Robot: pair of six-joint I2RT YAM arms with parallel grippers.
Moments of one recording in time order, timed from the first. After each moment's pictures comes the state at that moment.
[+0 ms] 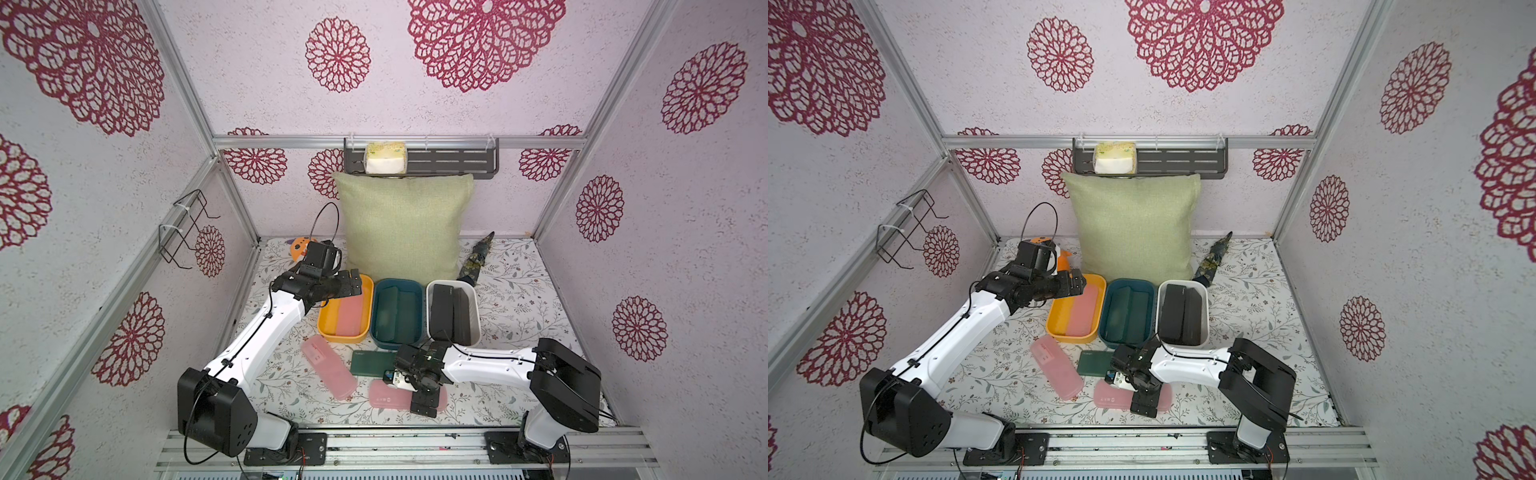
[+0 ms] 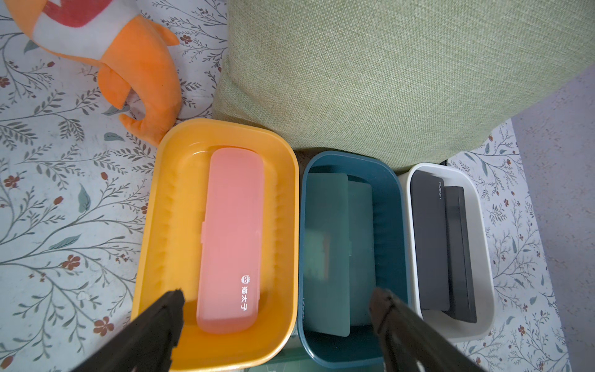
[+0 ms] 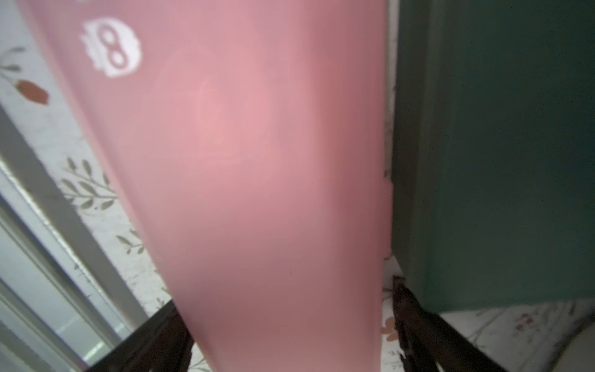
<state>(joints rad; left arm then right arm) -0.34 1.43 1.29 -0.70 0.02 -0.44 1.16 1.67 0.98 -0.81 0.01 -0.24</state>
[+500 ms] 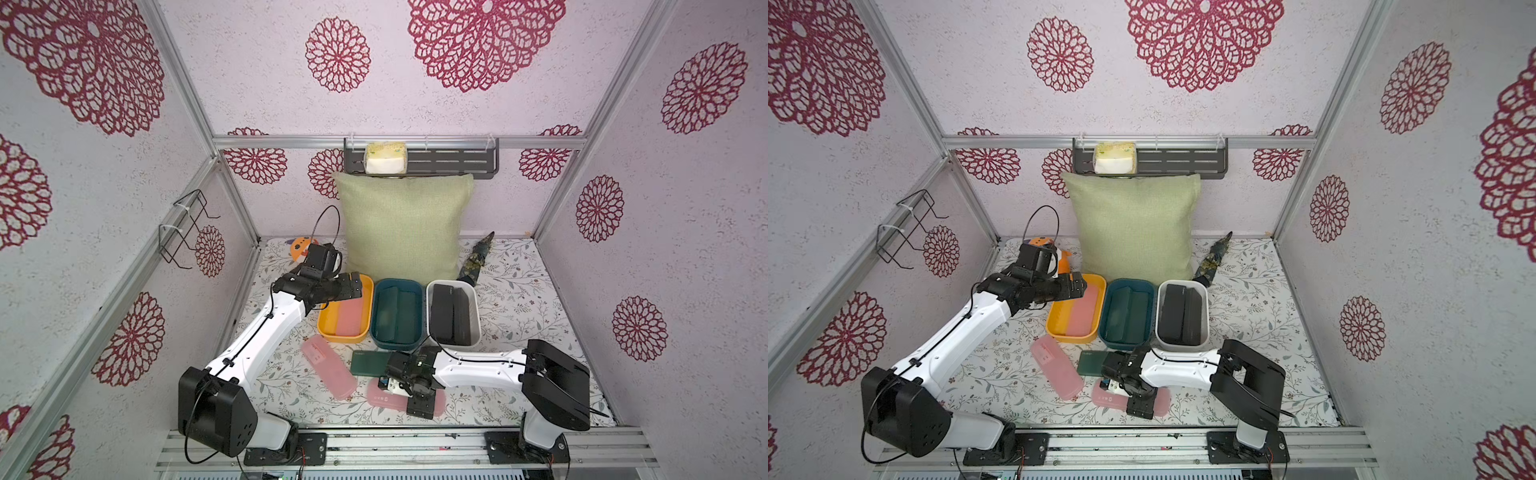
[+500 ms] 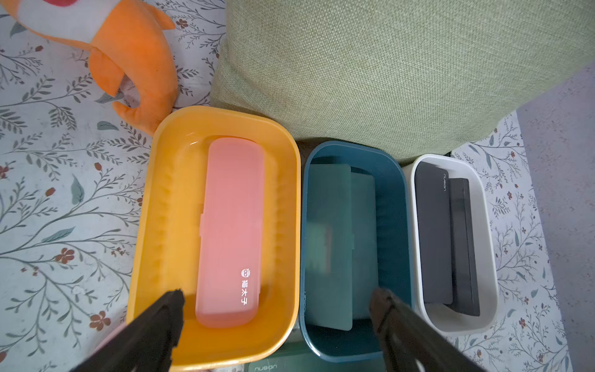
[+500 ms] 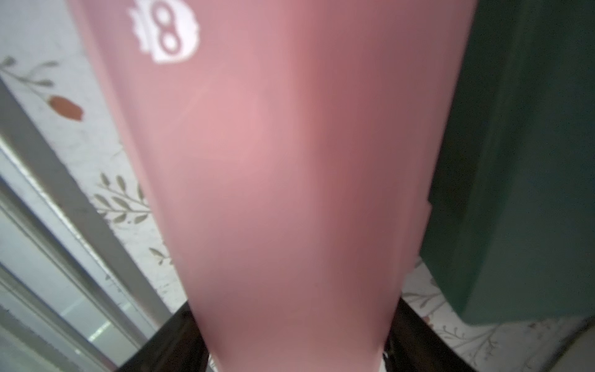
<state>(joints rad) -0.34 1.43 1.26 -0.70 0.04 -0.44 1.22 1.71 1.03 -0.87 0.03 -0.19</state>
